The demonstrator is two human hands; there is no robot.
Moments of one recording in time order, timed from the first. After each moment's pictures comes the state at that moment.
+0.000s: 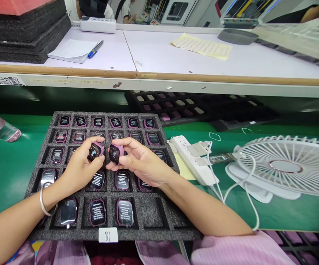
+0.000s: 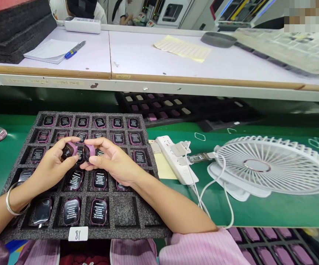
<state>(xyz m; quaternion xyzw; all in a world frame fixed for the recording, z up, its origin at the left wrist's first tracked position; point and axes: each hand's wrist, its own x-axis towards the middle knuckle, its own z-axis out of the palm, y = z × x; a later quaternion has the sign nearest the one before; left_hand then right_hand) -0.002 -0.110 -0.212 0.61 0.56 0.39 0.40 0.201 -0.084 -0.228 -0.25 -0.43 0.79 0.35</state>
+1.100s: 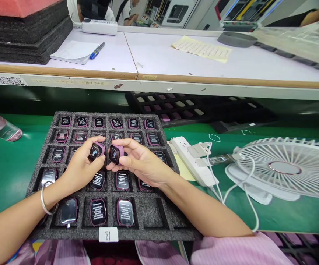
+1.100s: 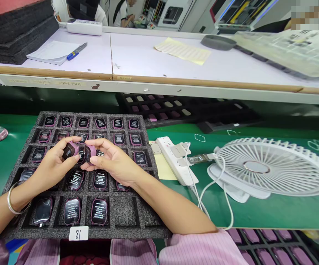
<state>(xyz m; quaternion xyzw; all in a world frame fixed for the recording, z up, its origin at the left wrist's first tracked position) -0.003 -0.110 -0.214 0.63 0.55 0.38 0.39 0.200 -0.084 -0.229 -0.23 -0.42 0.80 0.35</state>
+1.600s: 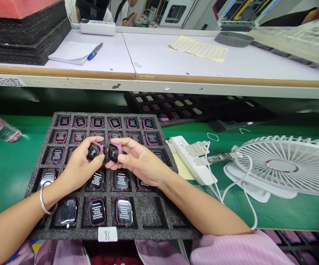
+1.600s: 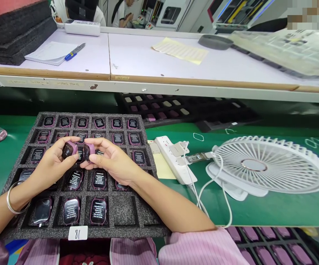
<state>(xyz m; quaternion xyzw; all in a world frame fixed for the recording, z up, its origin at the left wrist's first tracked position) -0.002 -0.107 -0.215 0.61 0.55 0.39 0.41 0.200 -0.083 -0.229 -0.24 -0.42 0.80 0.36</state>
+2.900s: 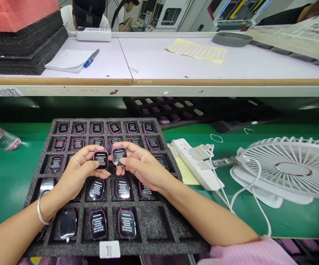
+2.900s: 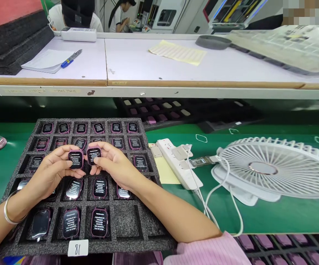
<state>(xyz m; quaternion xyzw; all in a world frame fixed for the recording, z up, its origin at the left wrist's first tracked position) -0.002 -0.105 -0.209 0.38 0.46 0.44 0.67 0.200 -0.075 -0.228 -0.30 -0.42 0.76 0.38</state>
